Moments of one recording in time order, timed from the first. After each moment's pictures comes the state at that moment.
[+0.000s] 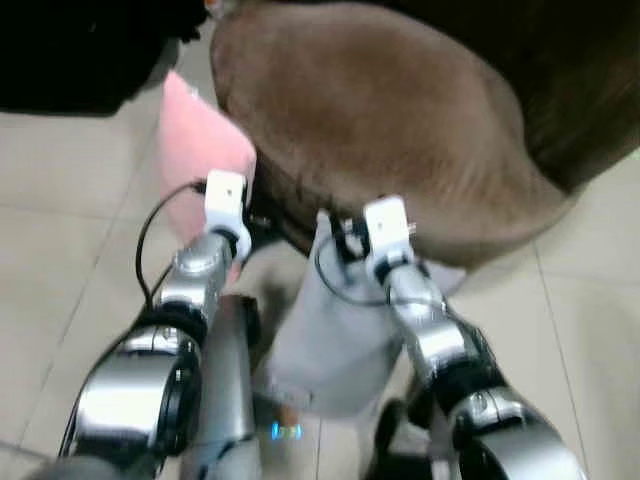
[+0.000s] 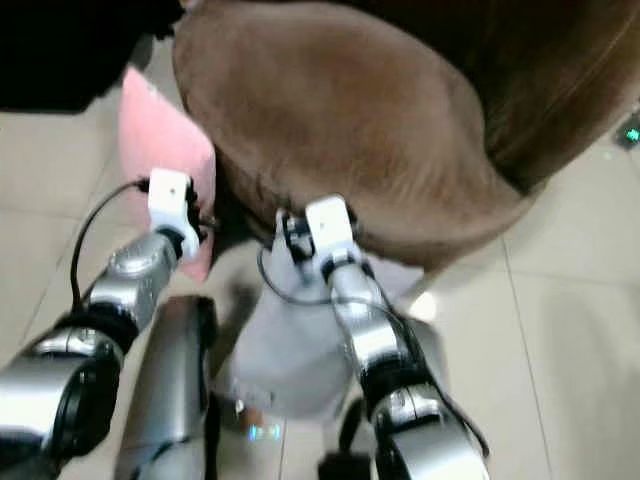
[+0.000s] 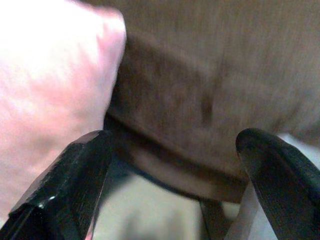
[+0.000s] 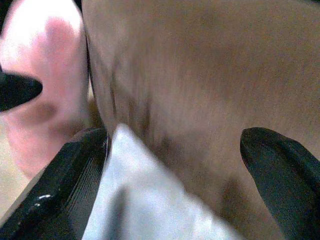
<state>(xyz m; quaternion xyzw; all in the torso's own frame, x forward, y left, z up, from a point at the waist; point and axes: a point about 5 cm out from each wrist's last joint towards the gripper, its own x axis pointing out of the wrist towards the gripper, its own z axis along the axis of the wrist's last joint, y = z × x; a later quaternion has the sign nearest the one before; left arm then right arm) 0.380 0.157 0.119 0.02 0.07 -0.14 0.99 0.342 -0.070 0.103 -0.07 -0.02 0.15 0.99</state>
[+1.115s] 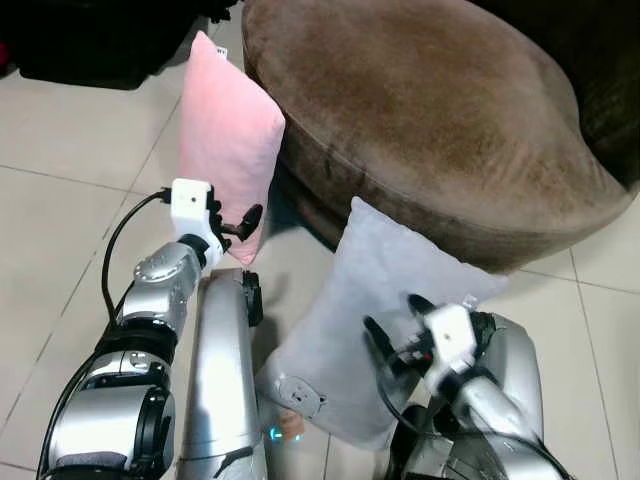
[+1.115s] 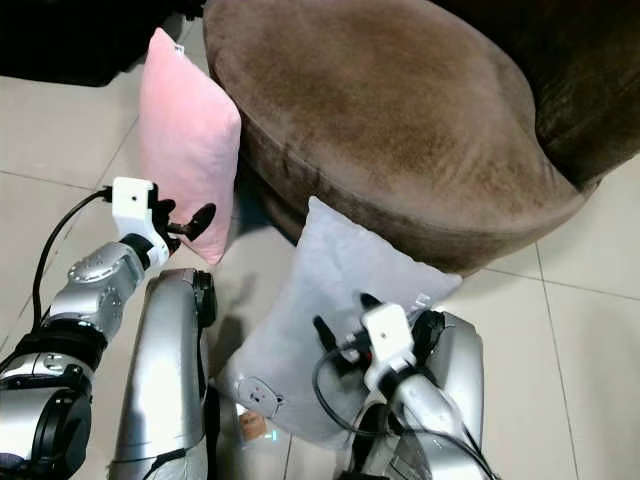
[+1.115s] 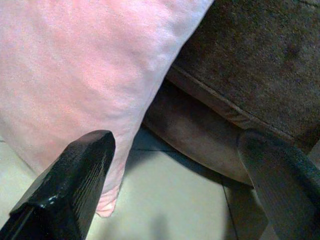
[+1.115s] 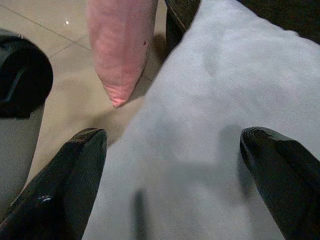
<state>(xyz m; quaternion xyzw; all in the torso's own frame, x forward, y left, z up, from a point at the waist) 0.368 0.197 0.121 -0.03 0.07 -0.14 0.99 0.222 -0.140 0.051 -0.03 0.06 0.24 0.97</state>
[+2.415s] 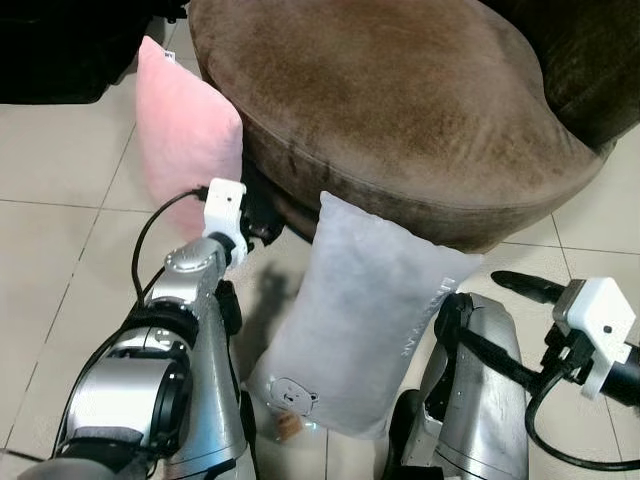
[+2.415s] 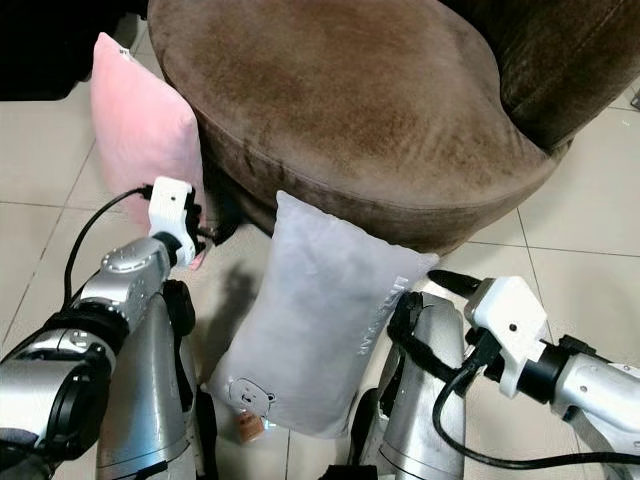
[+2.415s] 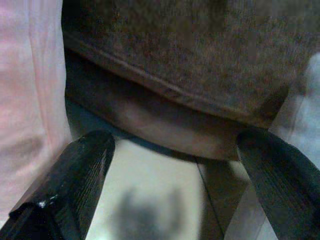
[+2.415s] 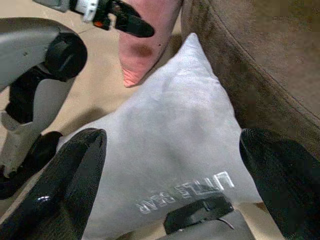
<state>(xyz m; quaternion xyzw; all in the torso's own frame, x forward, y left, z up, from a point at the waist) 0.379 0.166 0.117 0.00 0.11 -0.17 0.98 0.189 -0.220 0.177 -0.17 0.07 0.38 0.91</state>
